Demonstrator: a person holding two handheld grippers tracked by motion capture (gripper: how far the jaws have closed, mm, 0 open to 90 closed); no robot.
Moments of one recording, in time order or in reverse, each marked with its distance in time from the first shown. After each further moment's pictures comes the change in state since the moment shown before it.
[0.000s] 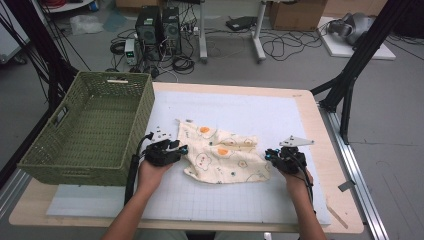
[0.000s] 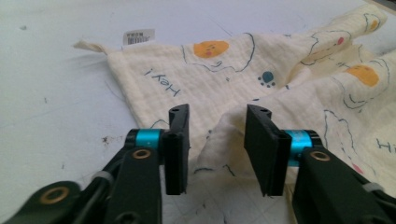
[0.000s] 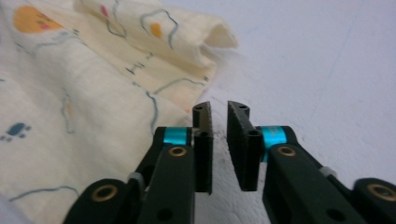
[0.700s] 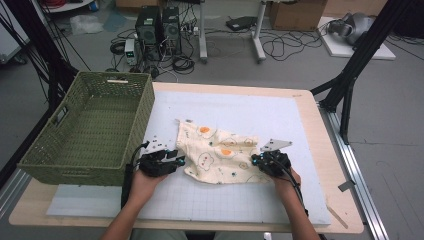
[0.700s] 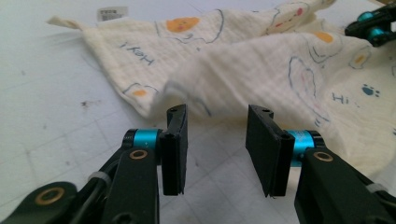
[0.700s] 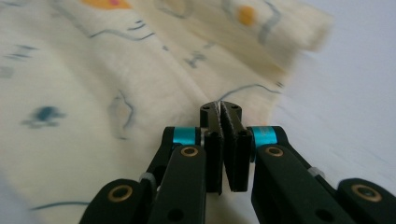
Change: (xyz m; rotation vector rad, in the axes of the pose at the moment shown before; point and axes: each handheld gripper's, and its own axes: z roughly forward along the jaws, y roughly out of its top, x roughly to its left) left arm -0.008 -0.019 -0.020 0.023 -0.097 0.024; right arm 0.034 0.007 0.022 0.087 0.033 -0.158
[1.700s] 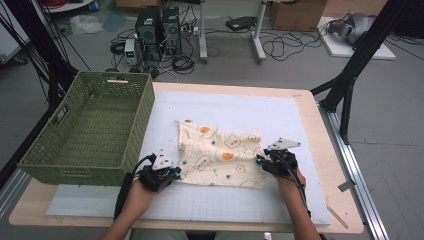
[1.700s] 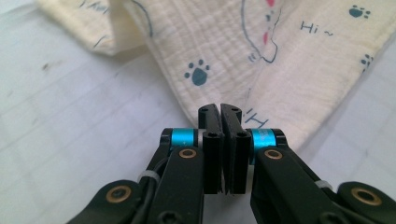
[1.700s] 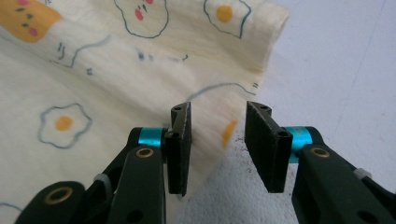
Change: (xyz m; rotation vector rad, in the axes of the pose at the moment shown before) left arm -0.023 -0.020 -0.020 0.173 0.029 0.189; right arm -0.009 -0.005 -0.011 -0.037 -0.086 0.068
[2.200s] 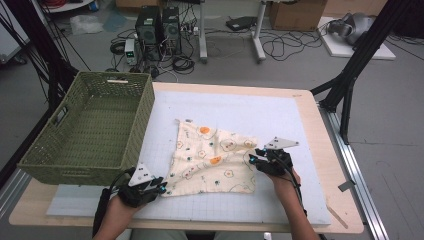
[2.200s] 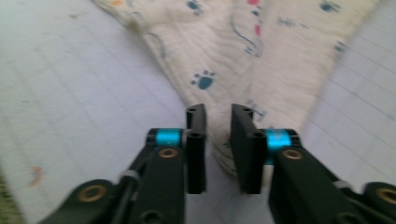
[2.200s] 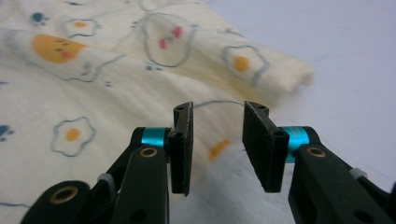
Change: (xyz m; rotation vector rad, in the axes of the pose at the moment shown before) left arm 0.001 -0.030 -0.041 -0.049 0.016 -0.046; right arm 0.013 0.010 0.000 -0.068 0.122 0.011
